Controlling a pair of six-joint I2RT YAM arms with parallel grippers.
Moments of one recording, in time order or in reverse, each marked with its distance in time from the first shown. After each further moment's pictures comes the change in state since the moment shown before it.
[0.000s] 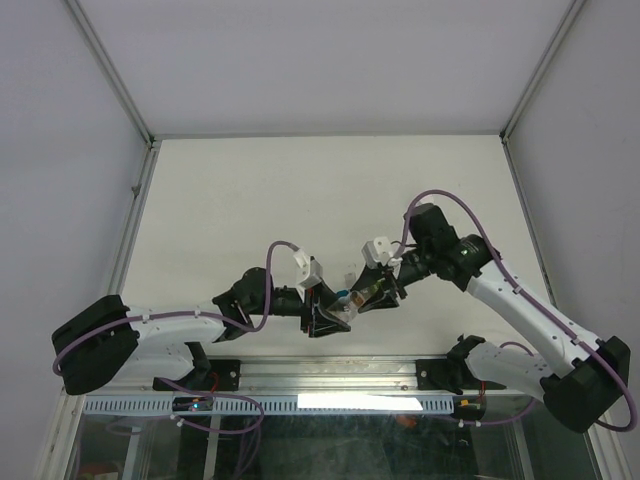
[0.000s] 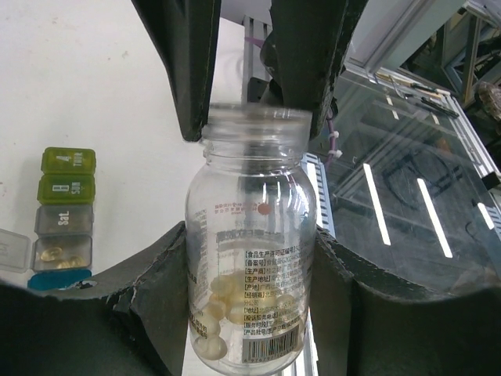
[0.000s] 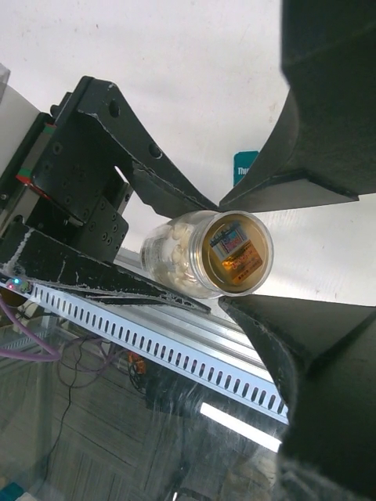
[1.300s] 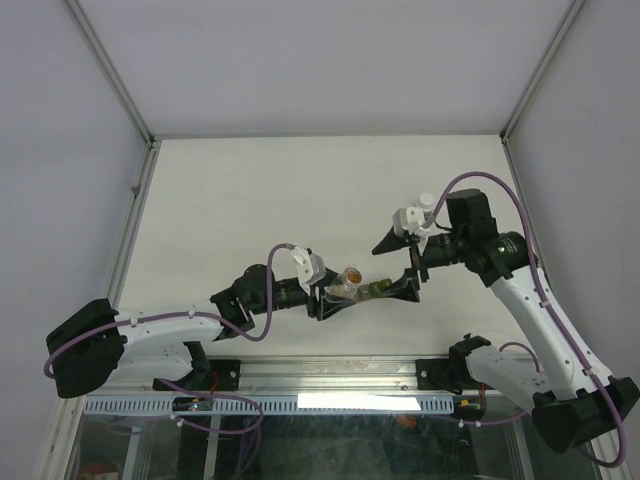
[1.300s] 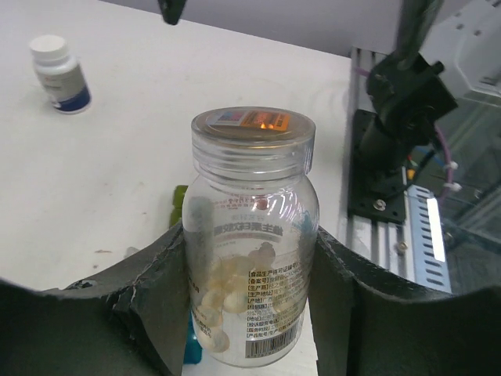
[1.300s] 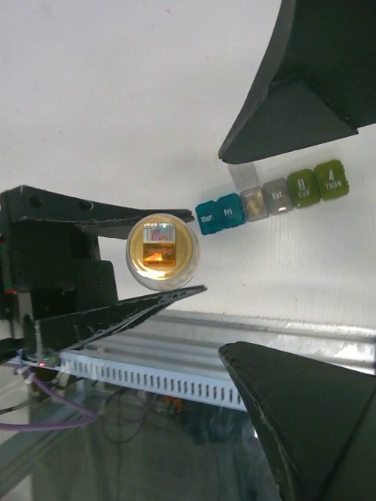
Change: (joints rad) left arm -0.042 -0.043 0.071 -0.105 -0.329 0.243; right arm -0.244 -0.084 0.109 -0.031 0.037 0.274
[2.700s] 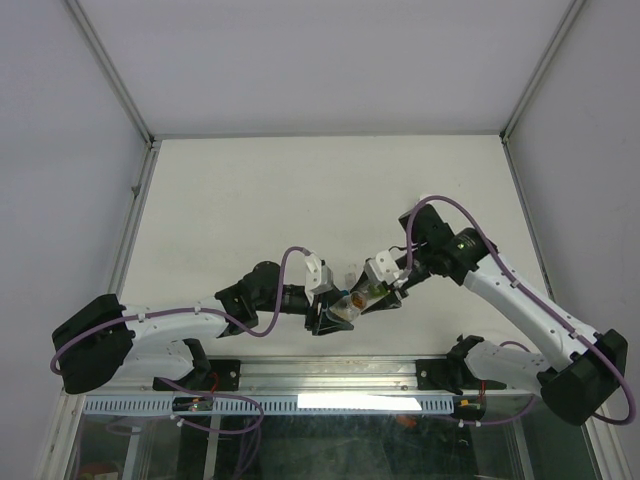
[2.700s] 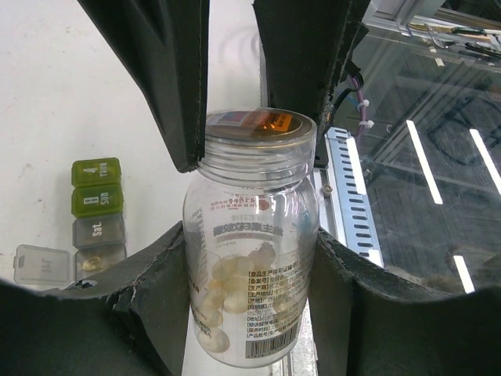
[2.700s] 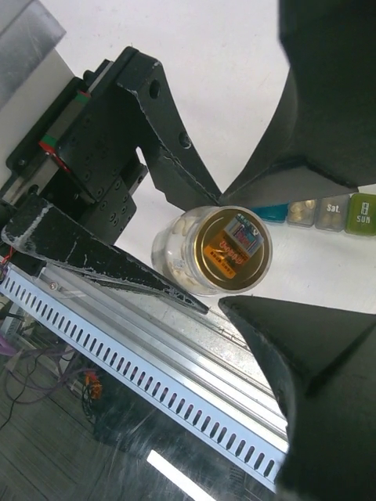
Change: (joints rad) left arm 0.016 0.049 0.024 -0.094 0.328 -0.019; right arm 0.261 0.128 -0.036 -0.157 -0.016 -0.635
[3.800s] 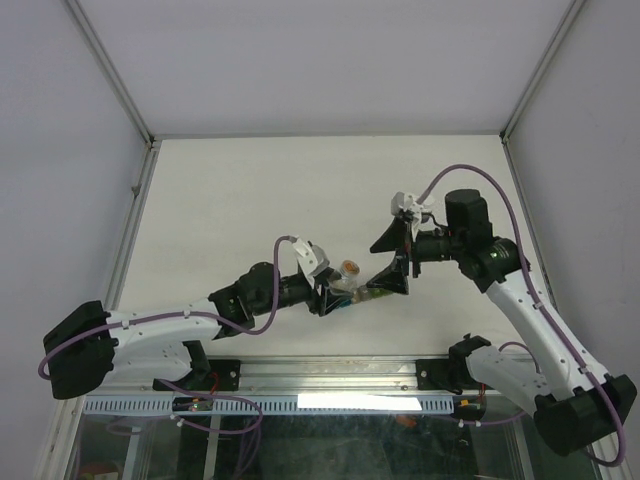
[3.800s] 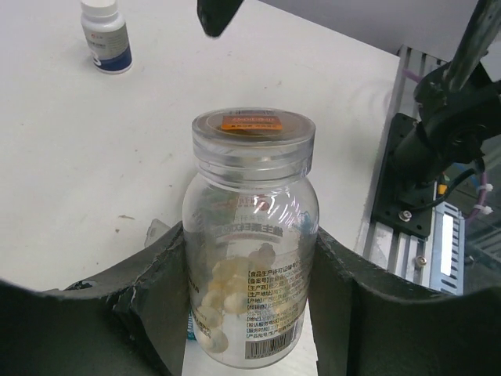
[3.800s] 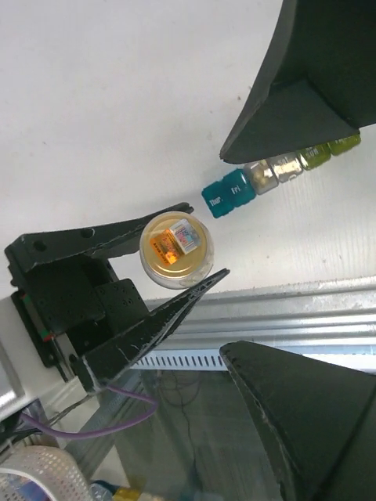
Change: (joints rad) left arm -0.041 -0.061 0.047 -0.092 -0.469 -0.038; right arm -0.229 -0.119 -0.065 0.389 0.091 0.978
